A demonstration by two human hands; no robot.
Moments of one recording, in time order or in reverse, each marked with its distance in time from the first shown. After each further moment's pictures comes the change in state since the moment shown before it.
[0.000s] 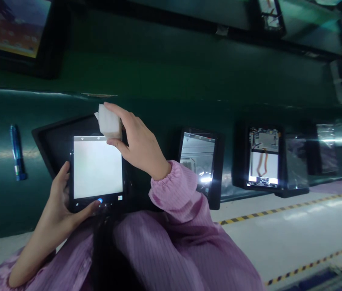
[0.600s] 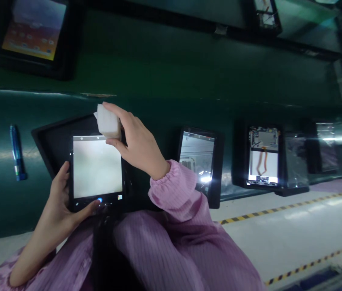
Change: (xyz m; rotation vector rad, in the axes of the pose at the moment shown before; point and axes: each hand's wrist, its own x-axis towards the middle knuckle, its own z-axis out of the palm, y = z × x) left_hand 0.000 -0.004 0.001 -0.038 -0.006 0.000; right_hand 0.000 -0.003 0.001 0.042 0.009 0.012
